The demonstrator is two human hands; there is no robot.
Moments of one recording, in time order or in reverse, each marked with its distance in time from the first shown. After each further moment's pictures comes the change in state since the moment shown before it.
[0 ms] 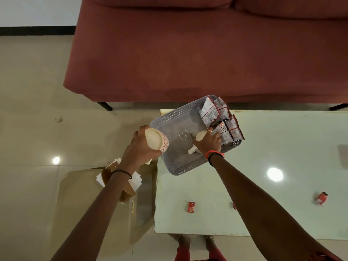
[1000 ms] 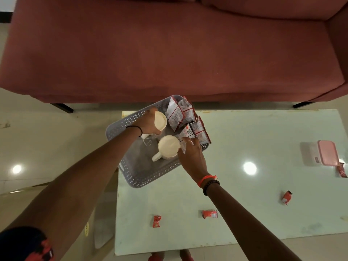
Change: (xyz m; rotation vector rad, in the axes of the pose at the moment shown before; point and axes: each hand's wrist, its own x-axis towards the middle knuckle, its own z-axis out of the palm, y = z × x) left_hand 0.181 0.073 0.129 0.243 -0.259 0.302; right_hand -0.010 0.066 -0.031 0.267 0.060 -0.219
